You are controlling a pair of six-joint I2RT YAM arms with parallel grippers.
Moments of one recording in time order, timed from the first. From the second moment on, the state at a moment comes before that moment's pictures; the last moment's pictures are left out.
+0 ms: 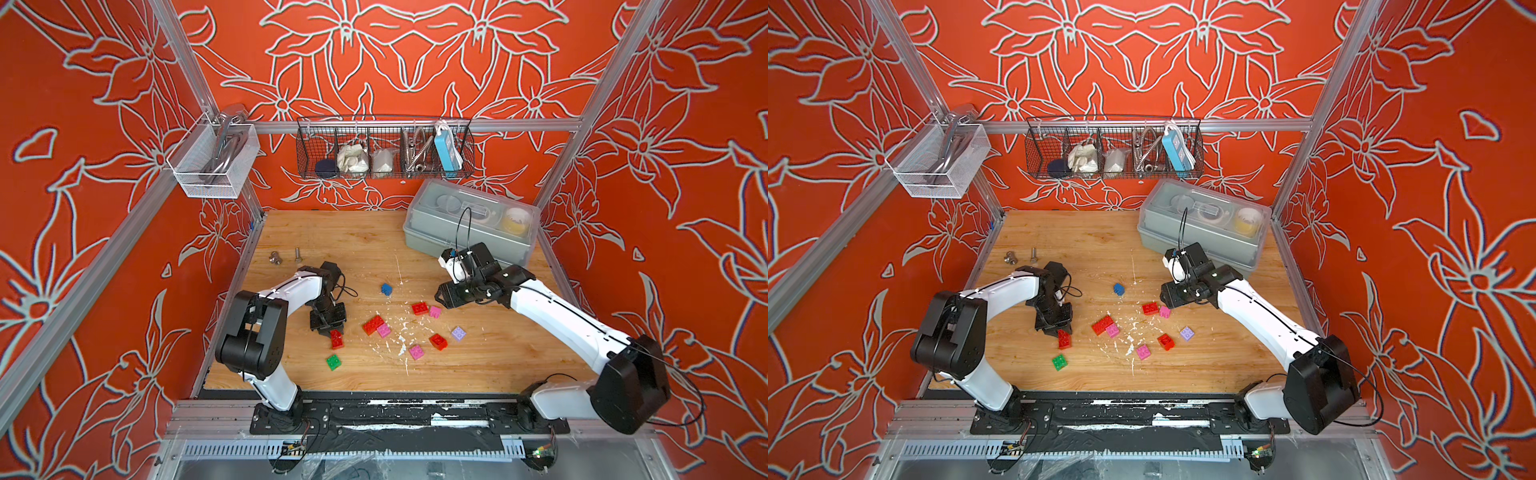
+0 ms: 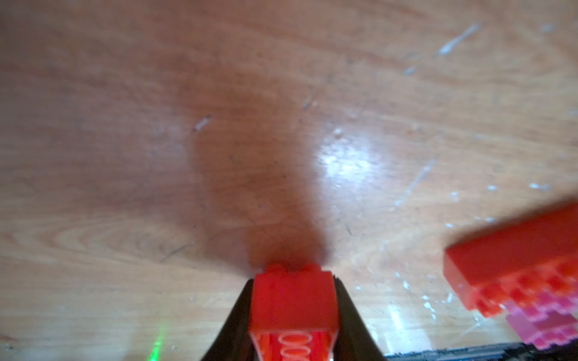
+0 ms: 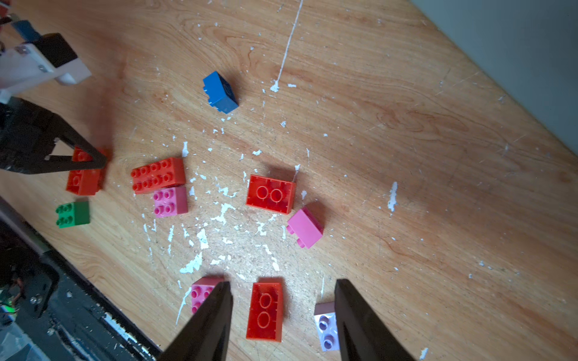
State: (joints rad) left arm -0.19 1.66 0.99 -0.99 0.23 -0.47; right arm 0.55 1.35 1.07 -0.72 -0.23 0.15
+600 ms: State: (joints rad) left arm -0.19 1.54 1.39 -0.72 0.64 -0.77; right arm 0.48 1.56 1.29 -0.43 -0.96 0.48
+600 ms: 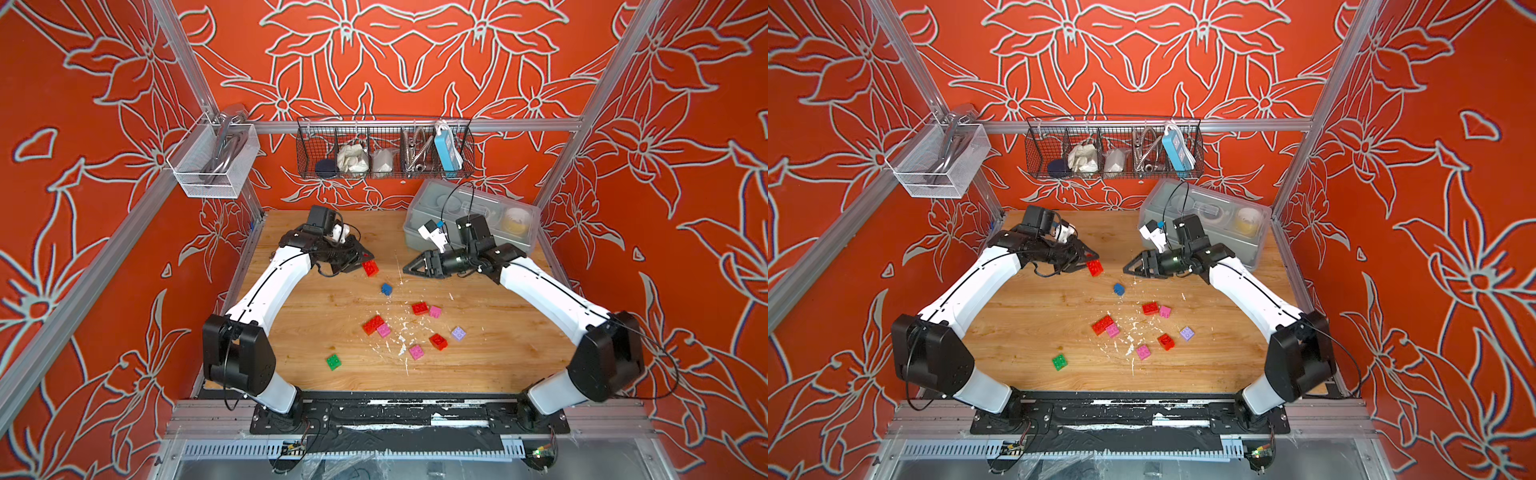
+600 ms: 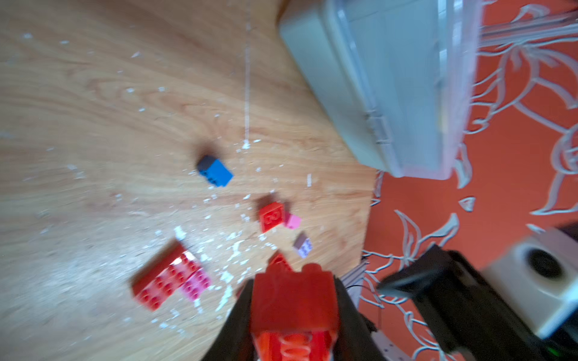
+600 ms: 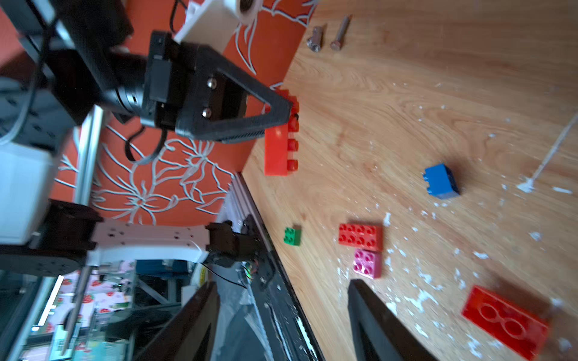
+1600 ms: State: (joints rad) left arm -0.24 1.52 1.31 -0.06 1.01 -1.14; right arm 0.42 1.63 1.33 0.10 -1.24 1.13
